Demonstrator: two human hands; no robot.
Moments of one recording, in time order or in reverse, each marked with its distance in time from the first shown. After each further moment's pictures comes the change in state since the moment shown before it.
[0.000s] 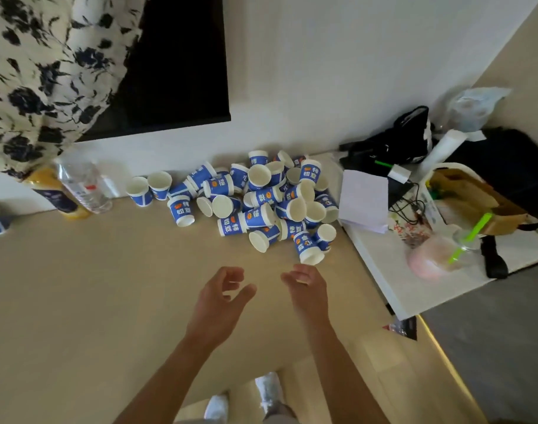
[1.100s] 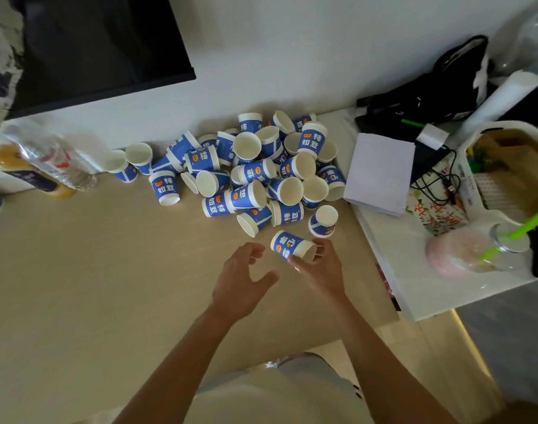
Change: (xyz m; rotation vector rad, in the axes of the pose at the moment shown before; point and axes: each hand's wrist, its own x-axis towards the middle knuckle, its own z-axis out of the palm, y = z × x) left_hand 0.059 0.016 0.093 0.367 -0.081 -0.015; right_hand 0.114 0.035 -0.045 -0.210 -0.123 -0.024
